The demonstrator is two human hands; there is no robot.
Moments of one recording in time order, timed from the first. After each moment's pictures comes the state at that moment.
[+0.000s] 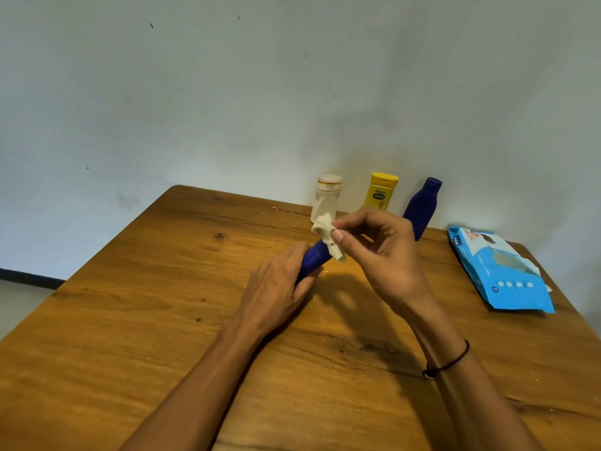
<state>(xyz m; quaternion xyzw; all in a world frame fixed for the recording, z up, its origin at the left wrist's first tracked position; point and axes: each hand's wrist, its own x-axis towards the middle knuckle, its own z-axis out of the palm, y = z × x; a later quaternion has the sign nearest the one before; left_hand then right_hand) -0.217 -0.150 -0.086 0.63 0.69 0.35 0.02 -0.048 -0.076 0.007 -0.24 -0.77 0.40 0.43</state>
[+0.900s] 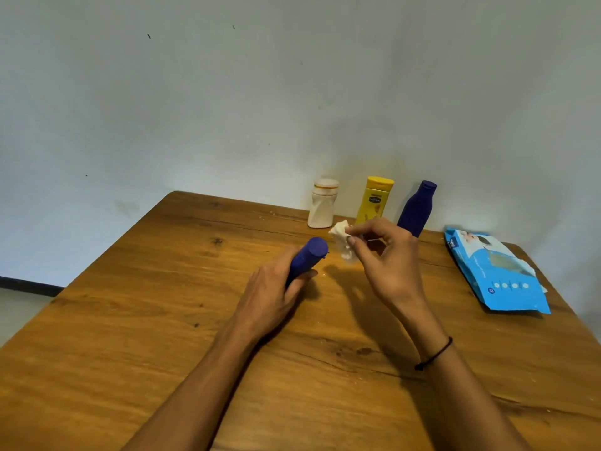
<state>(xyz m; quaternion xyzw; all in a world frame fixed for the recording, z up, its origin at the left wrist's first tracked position) -0.223 -0.151 -0.089 0.62 0.66 0.42 0.07 -0.043 -0.050 -0.021 -0.36 -0.79 0.25 0.43</state>
